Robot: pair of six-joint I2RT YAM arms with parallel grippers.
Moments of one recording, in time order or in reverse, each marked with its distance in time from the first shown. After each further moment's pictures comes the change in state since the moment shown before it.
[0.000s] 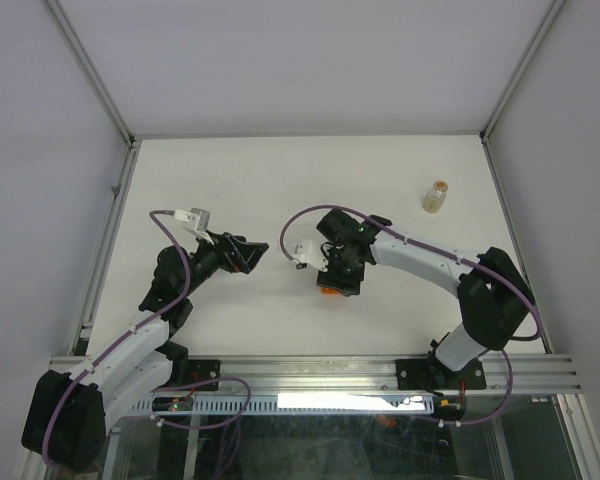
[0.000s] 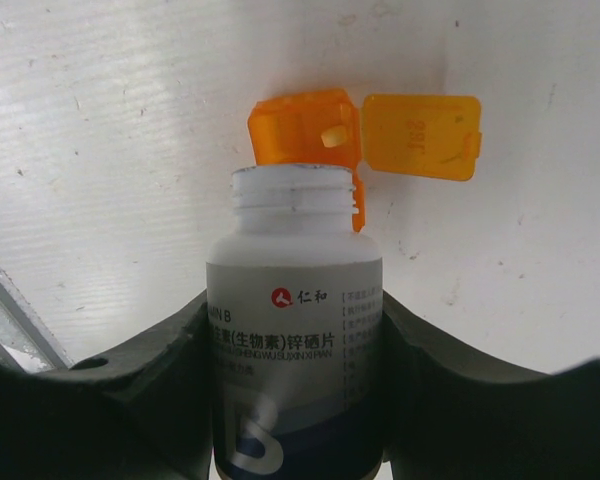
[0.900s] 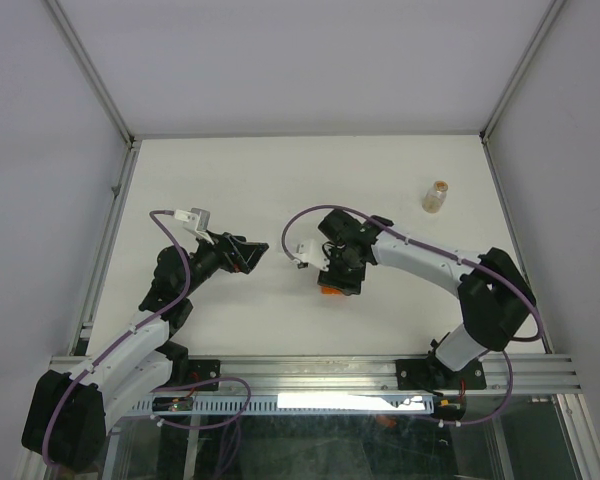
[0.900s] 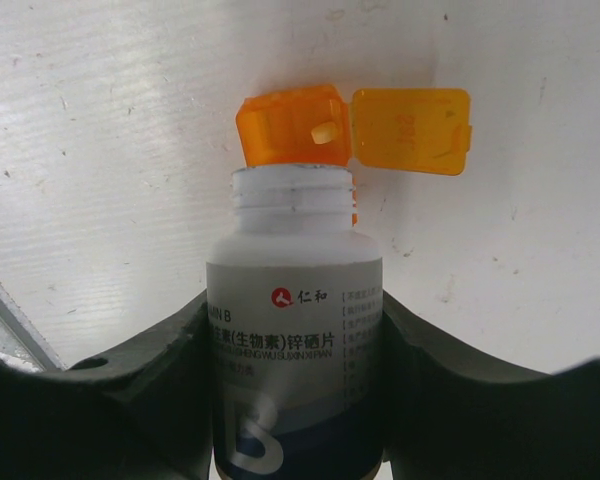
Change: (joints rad) left arm 0.000 0.000 0.000 0.000 0.000 0.000; right arm -0.016 0.002 -0.006 -0.003 0.003 0.001
